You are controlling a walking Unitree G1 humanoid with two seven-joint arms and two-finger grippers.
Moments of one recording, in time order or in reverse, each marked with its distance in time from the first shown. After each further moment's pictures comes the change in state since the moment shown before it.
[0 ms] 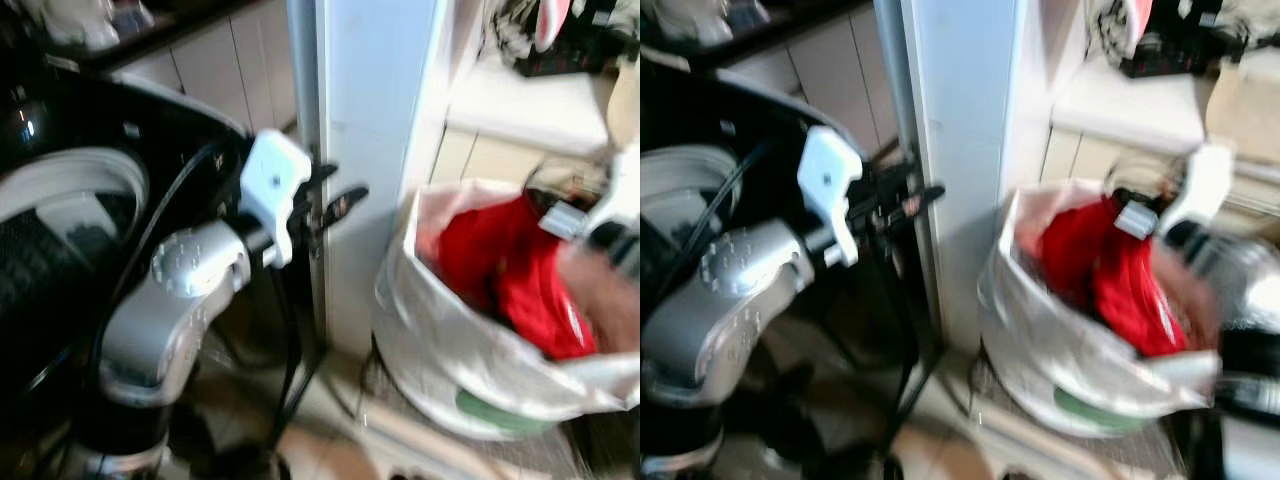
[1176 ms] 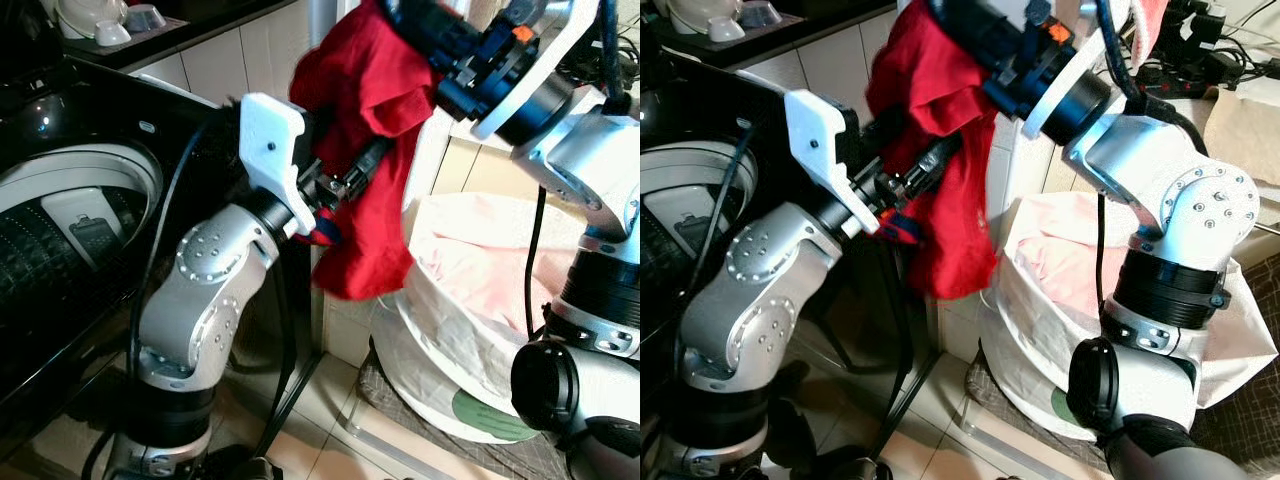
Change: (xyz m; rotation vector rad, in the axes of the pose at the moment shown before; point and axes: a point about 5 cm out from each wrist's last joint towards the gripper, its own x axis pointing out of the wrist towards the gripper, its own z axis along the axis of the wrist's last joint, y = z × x) left arm 0.020 -0.009 0.021 -0.127 -0.243 0.065; right arm -0.007 0.205 0.066 0.473 -0.076 0.920
